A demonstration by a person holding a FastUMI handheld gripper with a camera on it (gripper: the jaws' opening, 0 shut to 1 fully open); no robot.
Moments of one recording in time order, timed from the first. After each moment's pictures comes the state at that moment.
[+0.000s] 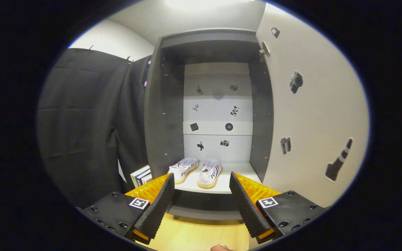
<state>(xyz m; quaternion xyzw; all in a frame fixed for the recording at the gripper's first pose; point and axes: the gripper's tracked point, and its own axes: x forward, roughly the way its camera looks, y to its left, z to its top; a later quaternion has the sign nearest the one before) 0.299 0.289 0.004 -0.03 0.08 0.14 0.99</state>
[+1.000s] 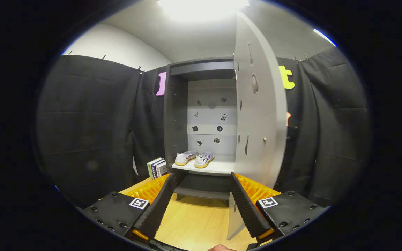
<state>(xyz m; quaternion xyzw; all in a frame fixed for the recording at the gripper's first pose) 0.112 0.179 0.043 -0.02 0.07 0.16 0.98</state>
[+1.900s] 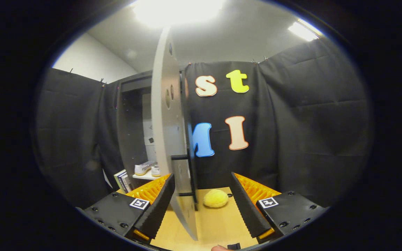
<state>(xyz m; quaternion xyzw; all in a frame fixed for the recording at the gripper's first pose) 0.136 0.024 0.083 0.01 0.05 -0.02 1.00</state>
